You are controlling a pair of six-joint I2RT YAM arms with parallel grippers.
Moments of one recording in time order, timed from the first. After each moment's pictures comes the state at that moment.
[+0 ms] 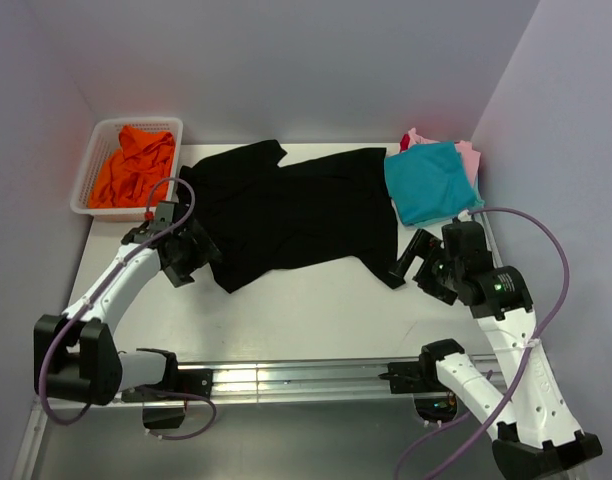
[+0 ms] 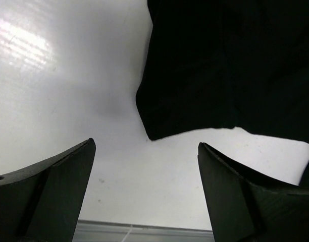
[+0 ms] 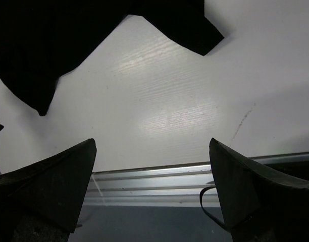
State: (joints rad) left arm -0.18 1.24 0.88 -0.75 0.00 -0.80; right arm 0.22 0.73 0.99 -1.15 -0.03 0.72
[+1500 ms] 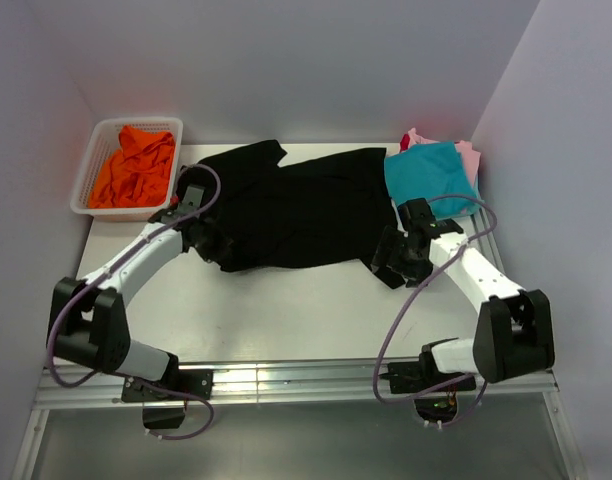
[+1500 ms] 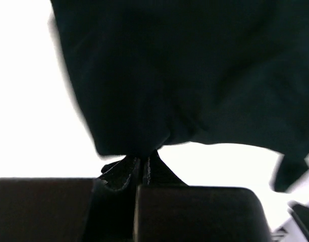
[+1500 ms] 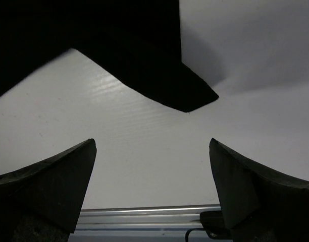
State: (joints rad) left arm -0.33 1.46 1.00 -0.65 -0.02 -0.93; right arm 0.19 1.29 0.86 -0.83 -0.02 0.62
